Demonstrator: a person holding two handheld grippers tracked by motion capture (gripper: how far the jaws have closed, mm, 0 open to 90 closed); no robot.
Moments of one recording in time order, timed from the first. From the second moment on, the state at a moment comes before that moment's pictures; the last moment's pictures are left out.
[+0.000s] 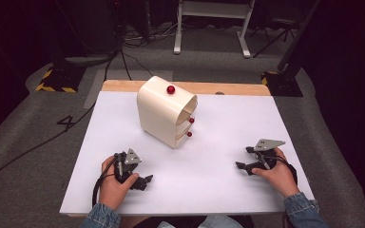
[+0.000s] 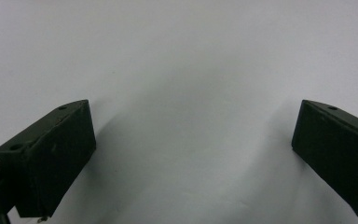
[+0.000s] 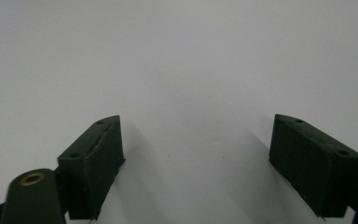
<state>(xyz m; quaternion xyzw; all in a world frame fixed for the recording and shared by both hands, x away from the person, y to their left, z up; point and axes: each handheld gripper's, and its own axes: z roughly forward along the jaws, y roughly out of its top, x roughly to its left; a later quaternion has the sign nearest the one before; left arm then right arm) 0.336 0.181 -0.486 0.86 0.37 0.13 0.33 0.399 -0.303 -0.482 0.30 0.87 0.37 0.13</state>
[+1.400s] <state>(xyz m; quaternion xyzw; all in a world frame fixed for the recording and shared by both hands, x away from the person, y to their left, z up) 0.336 0.182 -0.486 0.86 0.37 0.13 0.33 0.404 -0.220 -0.396 0.24 0.80 0.54 0.11</state>
